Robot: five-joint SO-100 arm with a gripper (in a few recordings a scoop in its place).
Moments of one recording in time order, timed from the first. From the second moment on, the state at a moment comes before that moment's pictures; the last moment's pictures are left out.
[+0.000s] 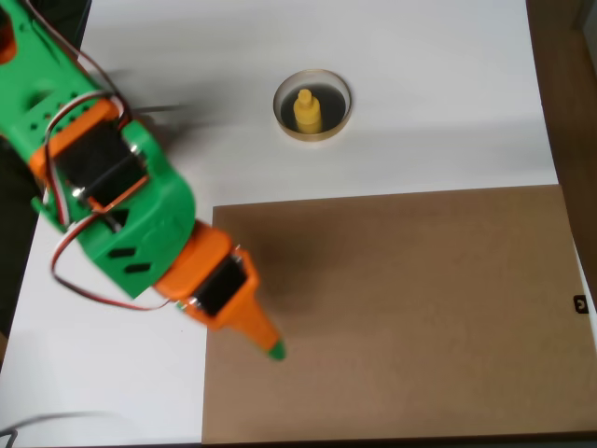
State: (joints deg) arm 3.2 107.5 110.8 59.7 -11.2
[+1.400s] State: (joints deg) arm 34.7 138.3 149.9 39.3 -1.6
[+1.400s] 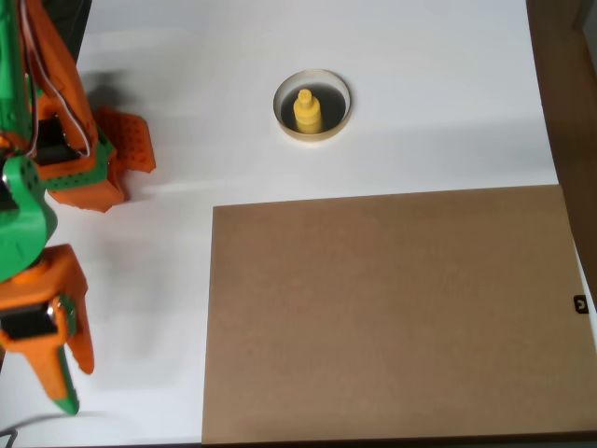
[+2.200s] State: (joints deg) arm 34.9 187.4 170.9 52.7 -0.4
